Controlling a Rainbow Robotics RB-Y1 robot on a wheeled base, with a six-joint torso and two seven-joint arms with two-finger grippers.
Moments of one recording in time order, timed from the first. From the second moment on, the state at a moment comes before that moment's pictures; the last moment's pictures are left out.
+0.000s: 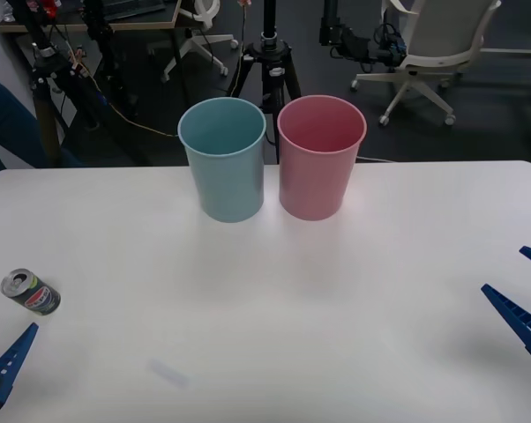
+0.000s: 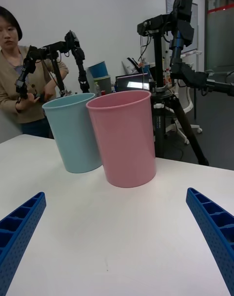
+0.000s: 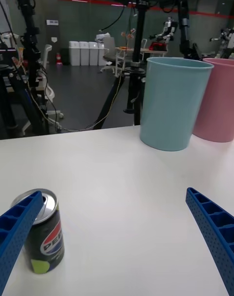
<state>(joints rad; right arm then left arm) 0.35 -0.40 -0.52 -1.66 0.96 -1.22 0.00 0.61 0.42 0.39 -1.65 -0.68 -0.91 -0.36</state>
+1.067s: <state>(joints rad) 0.35 -0.40 -0.52 -1.66 0.96 -1.22 0.00 0.35 0.42 0.36 -1.16 -0.59 -1.03 -0.66</state>
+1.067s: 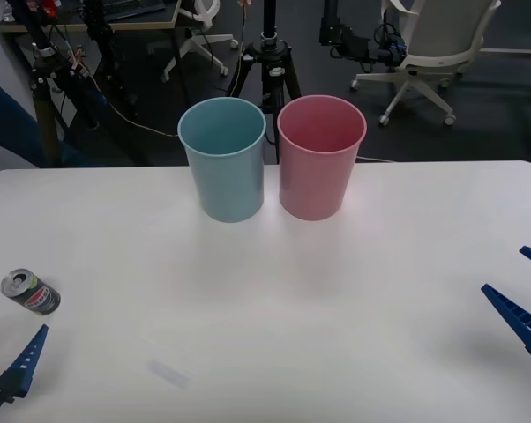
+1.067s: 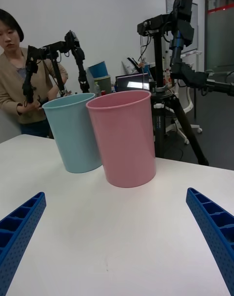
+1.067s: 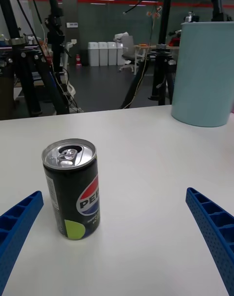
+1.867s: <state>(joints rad) 0.35 -0.40 -0.52 -1.66 0.96 -1.22 0.00 0.15 0.43 0.38 -0.94 -0.59 -1.03 -0.72</state>
